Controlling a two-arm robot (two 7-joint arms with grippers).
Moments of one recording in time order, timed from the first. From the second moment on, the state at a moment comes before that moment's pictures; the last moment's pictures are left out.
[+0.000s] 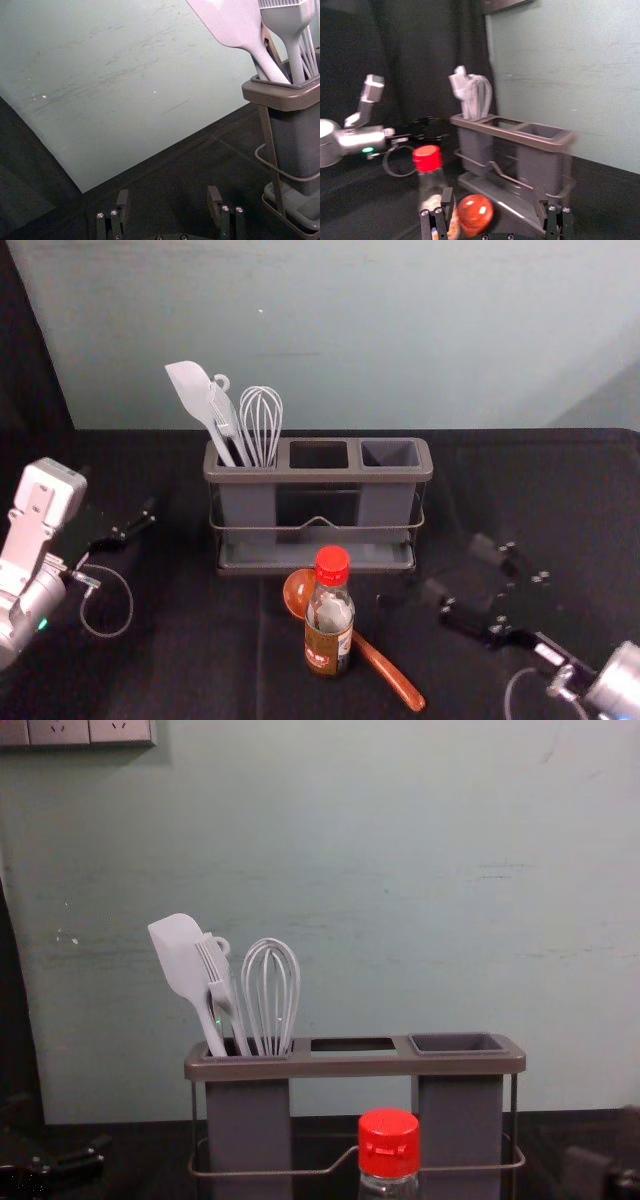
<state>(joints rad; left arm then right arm) -0.20 0.60 0.45 -1.41 -0.25 -0.12 0.03 -0.14 0.71 -0.31 -1.76 0.64 -0.23 0.43</state>
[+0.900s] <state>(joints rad) -0.20 0.60 0.45 -1.41 -0.25 -0.12 0.03 -0.01 0.60 -0.40 -1.75 0.52 -0.13 0.55</state>
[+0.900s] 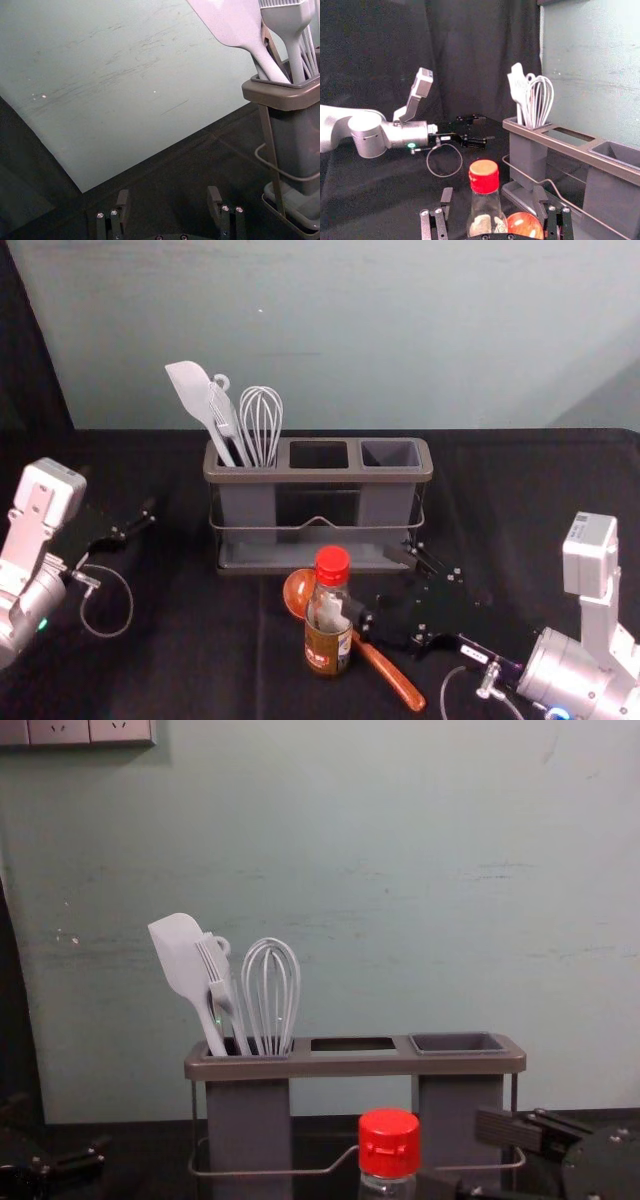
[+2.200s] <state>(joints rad) -0.20 0.60 0.45 -1.41 -0.25 -0.12 0.03 0.08 0.53 -0.47 -1.71 0.44 -0.05 0.54</state>
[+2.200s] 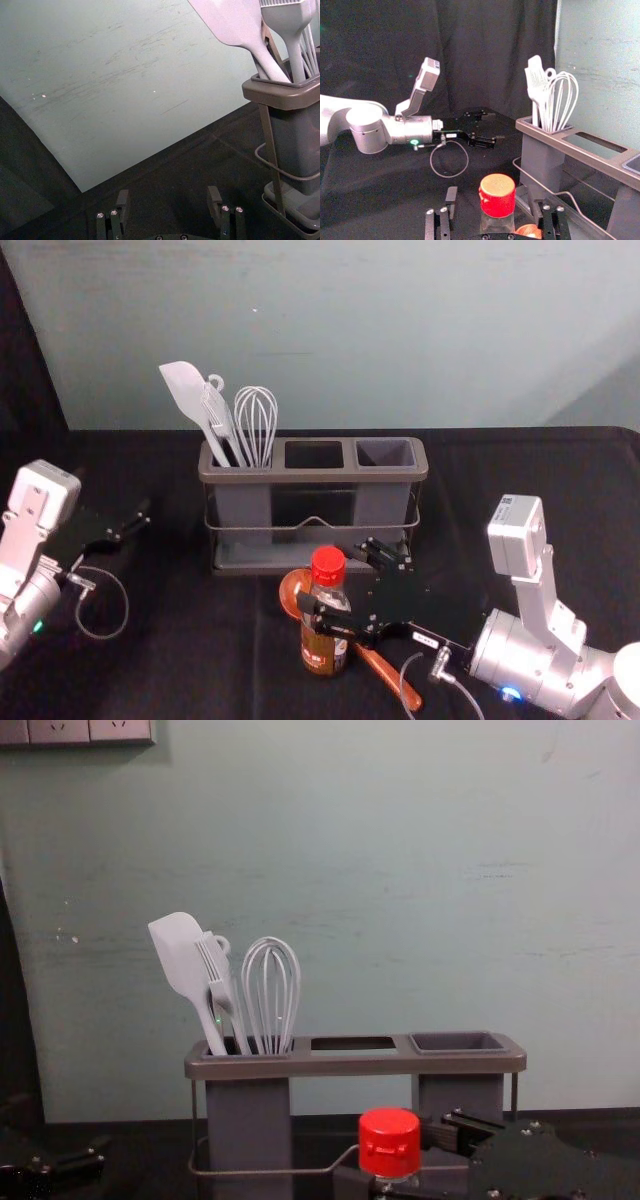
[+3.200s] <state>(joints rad) -0.20 0.60 0.45 -1.41 -0.25 -0.12 0.03 0.08 0.54 -0.46 -1.72 0.45 -0.06 0.55</state>
